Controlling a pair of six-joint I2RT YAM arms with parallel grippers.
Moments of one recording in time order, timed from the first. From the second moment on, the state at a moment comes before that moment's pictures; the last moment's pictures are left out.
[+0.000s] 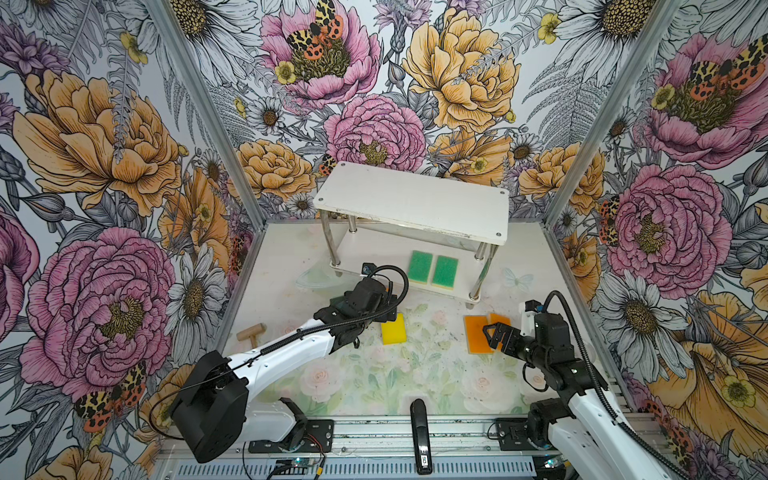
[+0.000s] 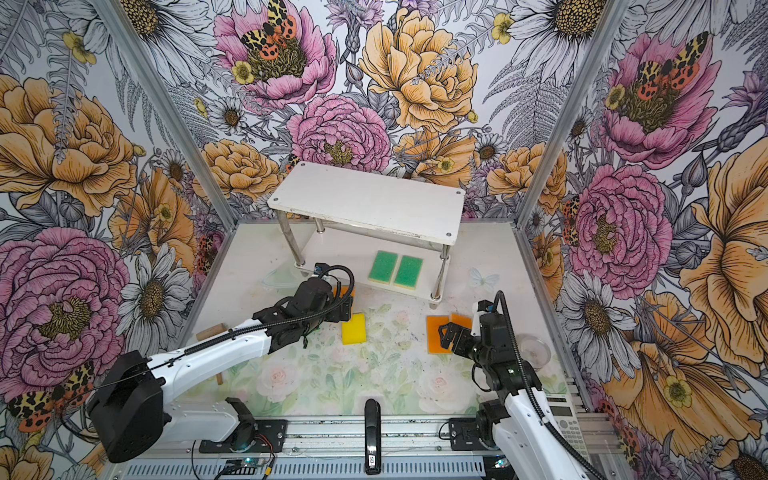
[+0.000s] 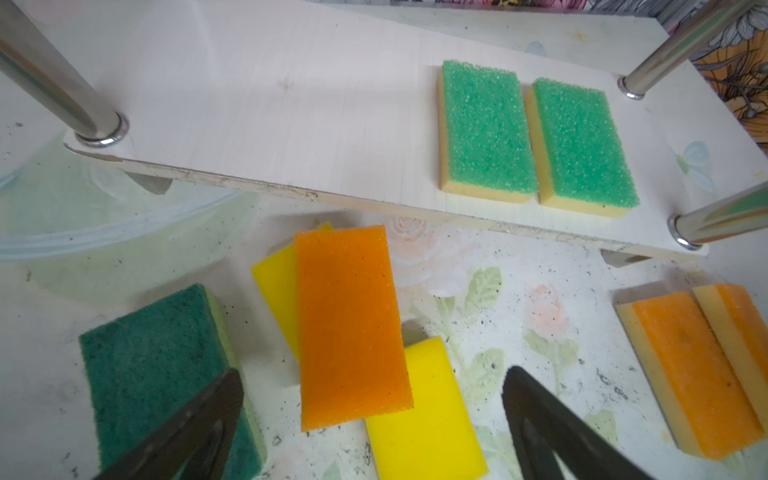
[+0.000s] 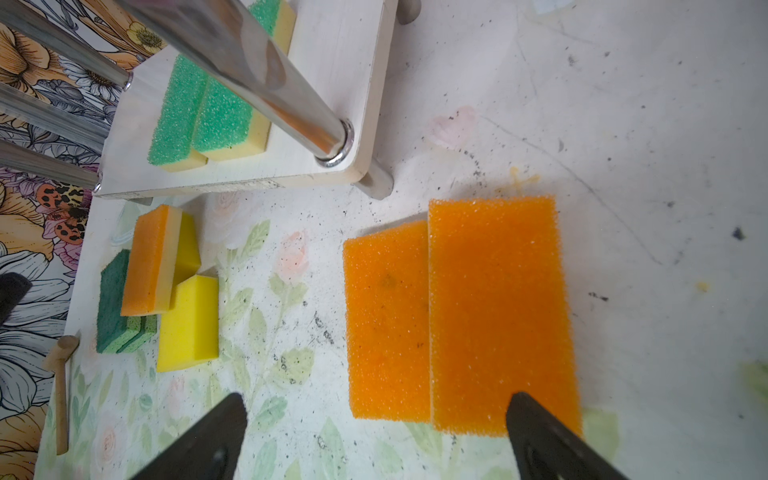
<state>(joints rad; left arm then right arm) -0.76 1.33 0.81 -0.22 -0.32 -0.48 0.14 0.60 0.39 -0.56 -0.24 0.52</state>
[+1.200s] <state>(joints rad) -0.80 1.56 0.82 -0.20 -0.40 -0.61 0.14 0.60 0.39 -0.56 -0.24 0.52</state>
